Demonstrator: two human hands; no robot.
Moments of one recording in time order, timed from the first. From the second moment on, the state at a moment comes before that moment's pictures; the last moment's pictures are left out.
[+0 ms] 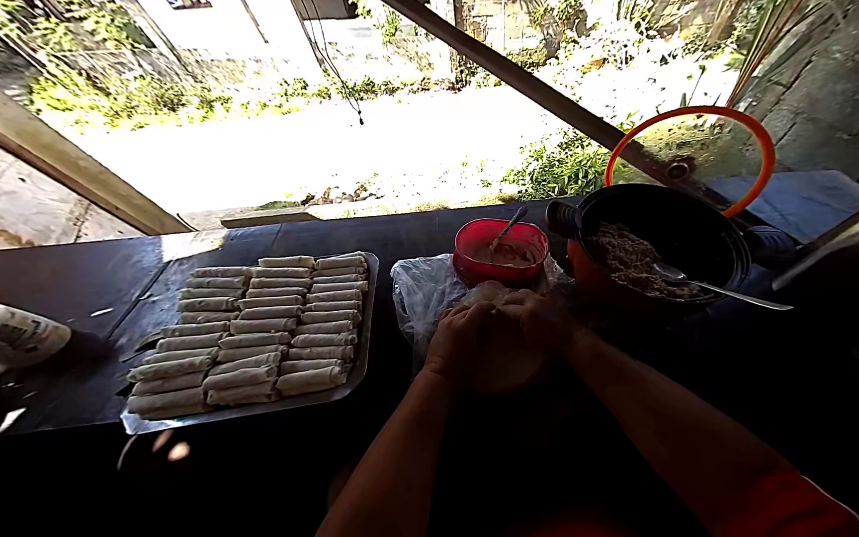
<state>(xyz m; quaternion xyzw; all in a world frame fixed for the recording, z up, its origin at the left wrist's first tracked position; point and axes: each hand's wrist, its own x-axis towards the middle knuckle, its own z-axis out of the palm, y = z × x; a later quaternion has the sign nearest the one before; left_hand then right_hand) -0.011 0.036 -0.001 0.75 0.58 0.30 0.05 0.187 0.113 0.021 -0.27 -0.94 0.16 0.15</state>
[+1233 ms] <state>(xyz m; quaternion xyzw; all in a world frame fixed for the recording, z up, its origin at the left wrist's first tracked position) -0.044 0.009 -0.003 0.70 0.53 0.41 0.24 0.198 0.082 0.040 -0.24 -0.96 0.16 0.05</state>
